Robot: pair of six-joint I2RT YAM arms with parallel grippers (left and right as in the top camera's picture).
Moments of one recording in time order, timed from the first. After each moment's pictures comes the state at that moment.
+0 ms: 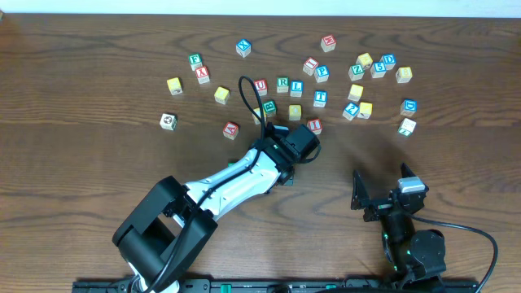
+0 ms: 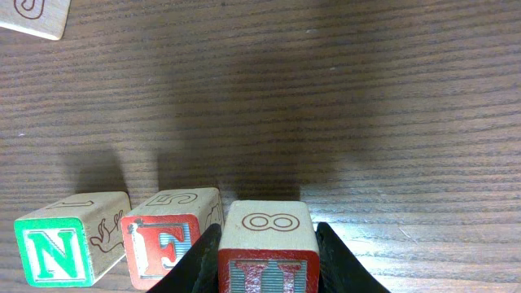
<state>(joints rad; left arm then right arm) -0.81 1.86 1.18 -0.70 -0.25 -0.67 0.24 0.02 0.01 -0.07 0.06 0.09</state>
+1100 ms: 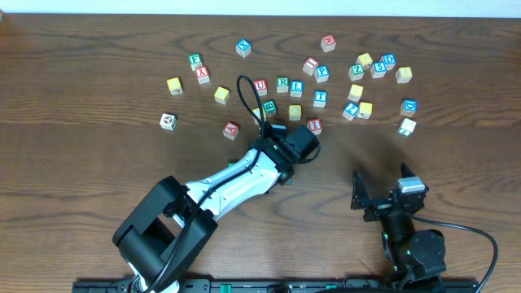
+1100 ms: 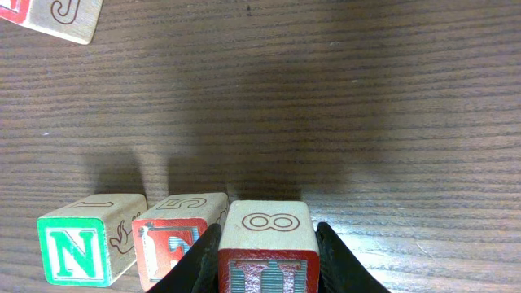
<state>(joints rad) -0.81 1.86 1.17 -0.70 -0.29 -0.70 0.24 0.02 0.01 -0.07 0.06 0.09</state>
